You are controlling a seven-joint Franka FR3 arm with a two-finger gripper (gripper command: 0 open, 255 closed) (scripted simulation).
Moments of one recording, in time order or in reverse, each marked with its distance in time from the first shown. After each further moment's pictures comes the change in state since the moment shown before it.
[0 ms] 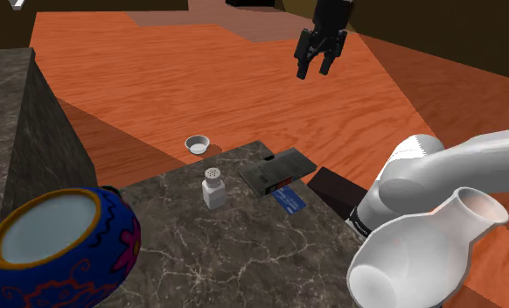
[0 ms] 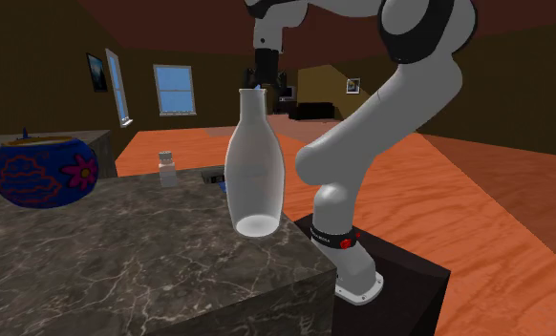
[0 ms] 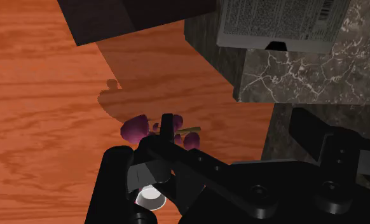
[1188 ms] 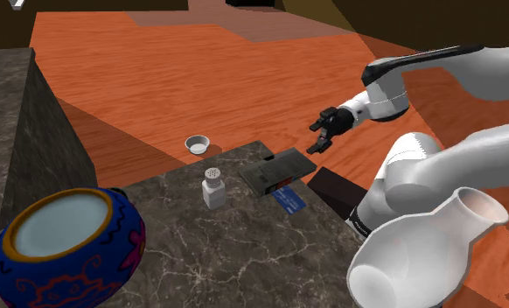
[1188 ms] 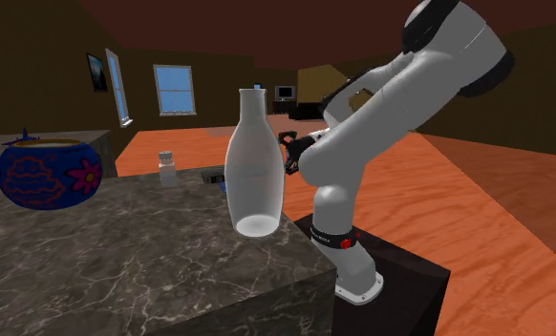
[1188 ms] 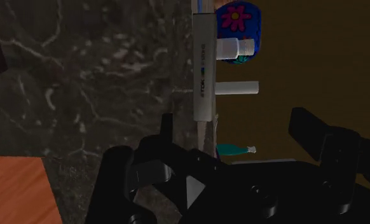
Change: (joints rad) arm 0.150 0.021 -1.127 -0.603 0.467 0.213 -0.778
